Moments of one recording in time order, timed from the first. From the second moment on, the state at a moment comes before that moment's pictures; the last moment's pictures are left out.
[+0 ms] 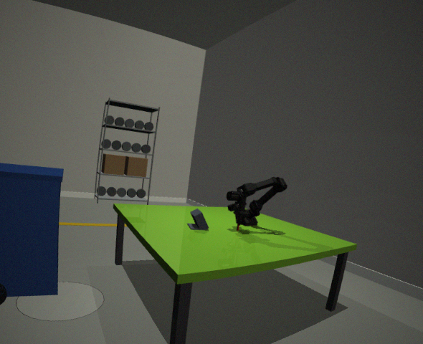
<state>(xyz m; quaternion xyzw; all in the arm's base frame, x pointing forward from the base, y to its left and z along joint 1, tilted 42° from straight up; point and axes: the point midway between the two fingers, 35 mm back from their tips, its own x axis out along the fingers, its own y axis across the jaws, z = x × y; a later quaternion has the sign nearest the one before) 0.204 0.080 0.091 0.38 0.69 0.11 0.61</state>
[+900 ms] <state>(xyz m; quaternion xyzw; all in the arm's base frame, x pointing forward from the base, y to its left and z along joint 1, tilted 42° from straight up) 0.207 0.057 0.117 0.37 0.69 0.11 0.61</state>
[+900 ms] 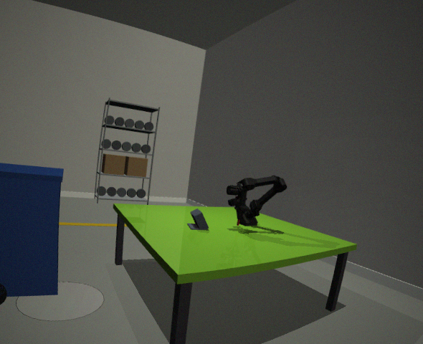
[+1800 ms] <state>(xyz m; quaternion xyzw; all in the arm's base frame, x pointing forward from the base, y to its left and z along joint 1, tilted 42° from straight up) 0.213 0.025 0.137 0.37 0.68 0.09 0.63</state>
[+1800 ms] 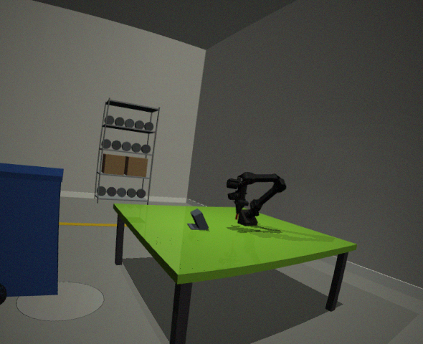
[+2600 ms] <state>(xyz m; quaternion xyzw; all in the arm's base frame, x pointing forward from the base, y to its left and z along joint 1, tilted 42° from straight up) 0.225 0.018 0.115 0.37 0.64 0.04 0.67</state>
